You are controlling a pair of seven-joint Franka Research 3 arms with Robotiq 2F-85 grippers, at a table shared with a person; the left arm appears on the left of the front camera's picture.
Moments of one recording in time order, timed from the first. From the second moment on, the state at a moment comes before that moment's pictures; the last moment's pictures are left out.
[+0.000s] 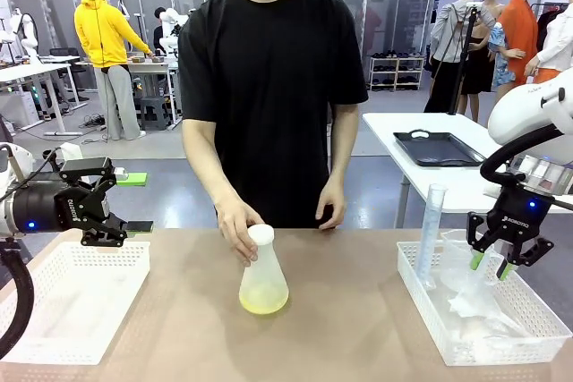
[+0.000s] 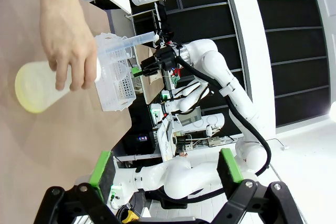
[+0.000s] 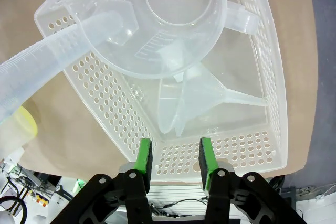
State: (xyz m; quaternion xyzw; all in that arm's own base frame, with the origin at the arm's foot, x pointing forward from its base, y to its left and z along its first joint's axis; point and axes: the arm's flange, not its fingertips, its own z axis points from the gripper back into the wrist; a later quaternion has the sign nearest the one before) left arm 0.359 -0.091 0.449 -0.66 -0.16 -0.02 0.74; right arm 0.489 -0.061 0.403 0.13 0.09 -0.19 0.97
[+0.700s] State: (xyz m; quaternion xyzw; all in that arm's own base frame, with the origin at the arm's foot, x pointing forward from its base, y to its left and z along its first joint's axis) left arm 0.359 -0.091 0.448 -0.66 -0.16 -0.02 0.74; right arm 0.459 -0.031 0.506 0.13 -0.05 -0.12 0.98
